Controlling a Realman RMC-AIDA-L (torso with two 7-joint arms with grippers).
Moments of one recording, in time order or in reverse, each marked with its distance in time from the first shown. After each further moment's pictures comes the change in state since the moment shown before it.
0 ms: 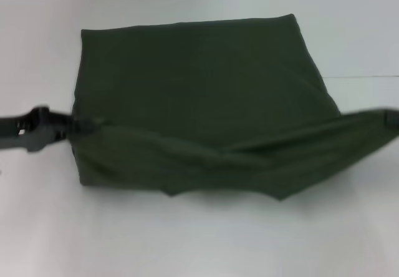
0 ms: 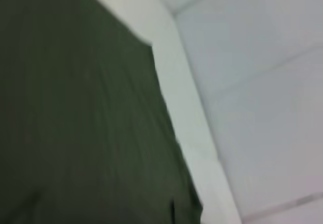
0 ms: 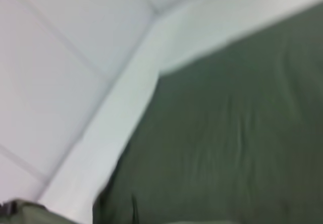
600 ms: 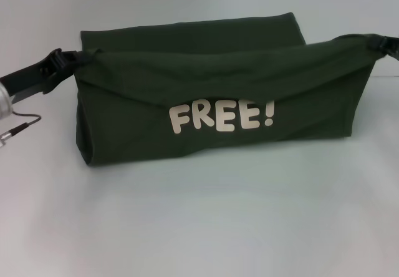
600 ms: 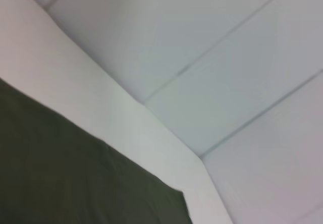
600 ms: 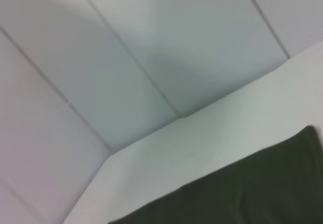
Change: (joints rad) left arm -0.055 -0.088 0.003 -0.131 -0.320 -0.513 0.255; right arm 0.109 0.092 -0.005 0.116 0.280 0.482 -0.124
